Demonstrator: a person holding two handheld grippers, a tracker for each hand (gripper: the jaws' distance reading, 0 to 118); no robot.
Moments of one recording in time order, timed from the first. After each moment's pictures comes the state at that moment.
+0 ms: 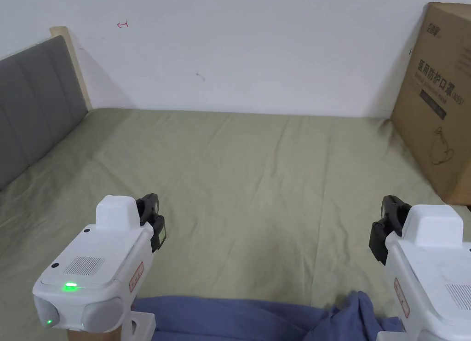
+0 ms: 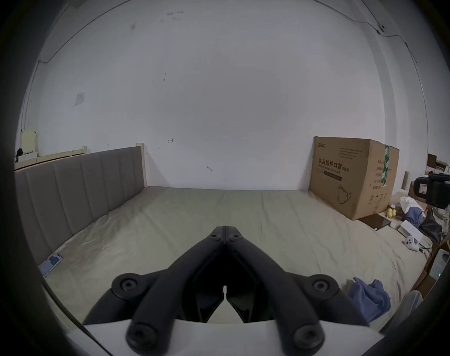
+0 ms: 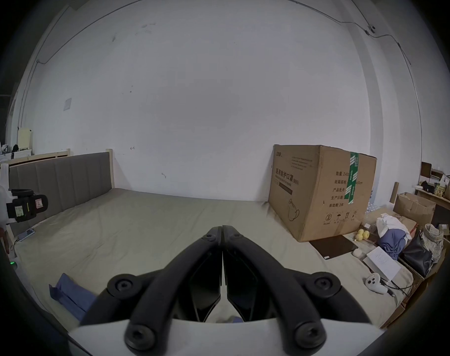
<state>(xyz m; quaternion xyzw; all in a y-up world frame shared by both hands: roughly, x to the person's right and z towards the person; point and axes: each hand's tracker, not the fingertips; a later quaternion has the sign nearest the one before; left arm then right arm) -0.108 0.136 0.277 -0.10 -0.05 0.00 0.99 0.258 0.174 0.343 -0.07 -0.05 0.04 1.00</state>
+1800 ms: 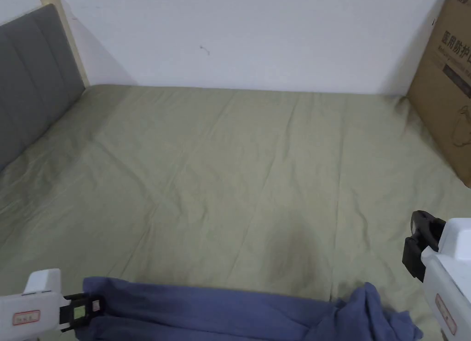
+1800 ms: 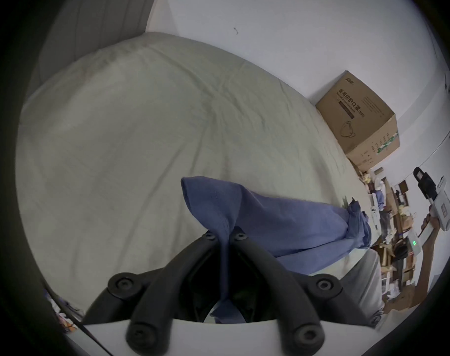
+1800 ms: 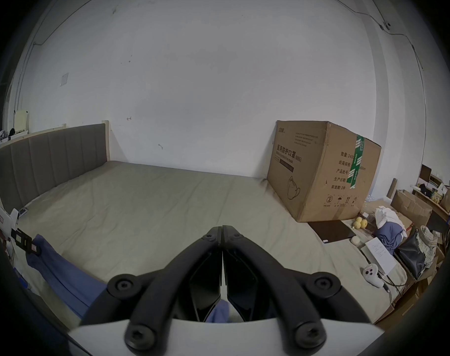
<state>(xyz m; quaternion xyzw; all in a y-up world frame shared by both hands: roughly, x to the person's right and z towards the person) -0.318 -0.002 0.232 -0.47 -0.10 0.15 0.87 0.263 0.142 0.313 -0.15 -0.05 0.07 0.99</state>
